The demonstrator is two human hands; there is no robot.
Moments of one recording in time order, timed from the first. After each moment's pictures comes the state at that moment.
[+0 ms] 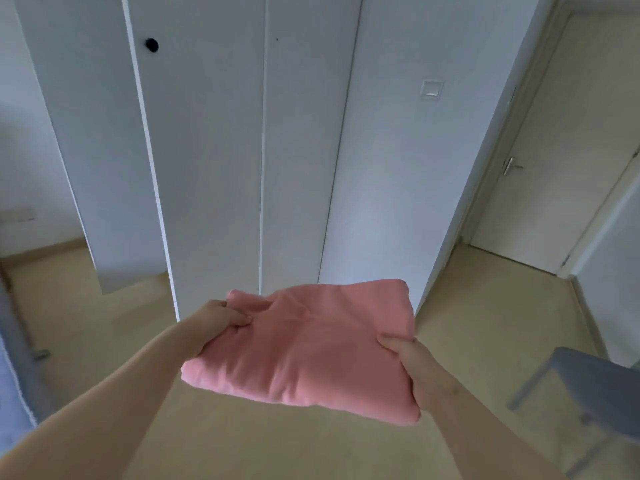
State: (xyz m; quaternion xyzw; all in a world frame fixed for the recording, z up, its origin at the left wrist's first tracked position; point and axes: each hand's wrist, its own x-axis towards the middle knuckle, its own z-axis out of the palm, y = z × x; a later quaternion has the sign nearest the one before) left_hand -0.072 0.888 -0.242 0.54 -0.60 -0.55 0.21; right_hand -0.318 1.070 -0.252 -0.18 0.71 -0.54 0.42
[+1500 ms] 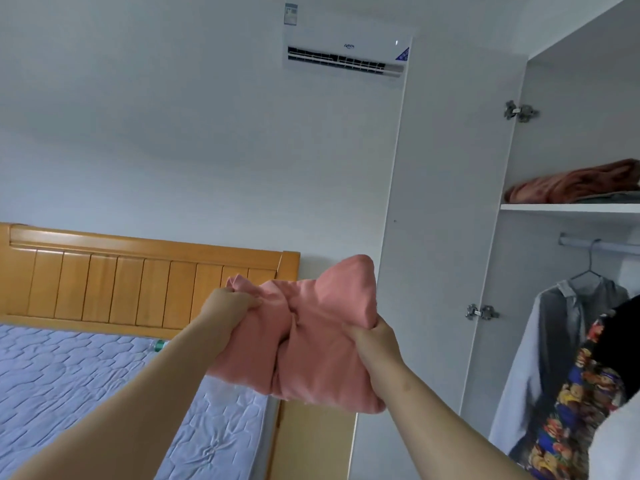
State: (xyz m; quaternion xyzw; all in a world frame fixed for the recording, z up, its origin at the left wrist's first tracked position) left_hand 0.370 0.306 -0.037 0.69 -0.33 -0.24 0.60; right_hand 0.170 0.232 -0.070 -0.63 0.41 -0.47 0.46
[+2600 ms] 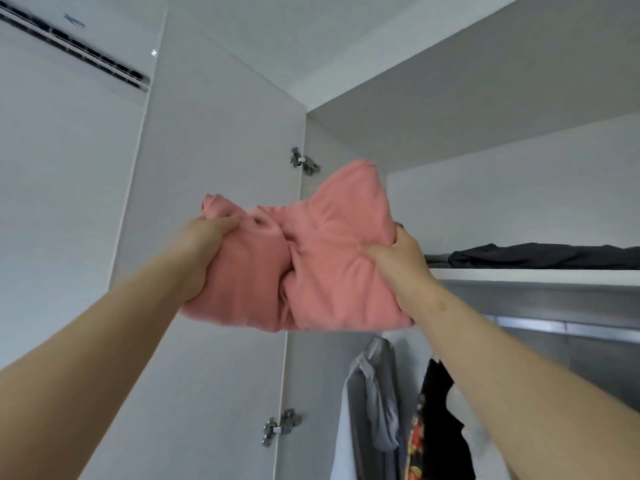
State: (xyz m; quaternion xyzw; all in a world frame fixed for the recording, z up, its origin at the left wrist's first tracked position) left_hand 0.156 -0.142 0.170 0.34 -0.59 -0.31 0.67; right_hand -0.071 -0.089 0.159 -0.58 0.44 -0.68 0.03
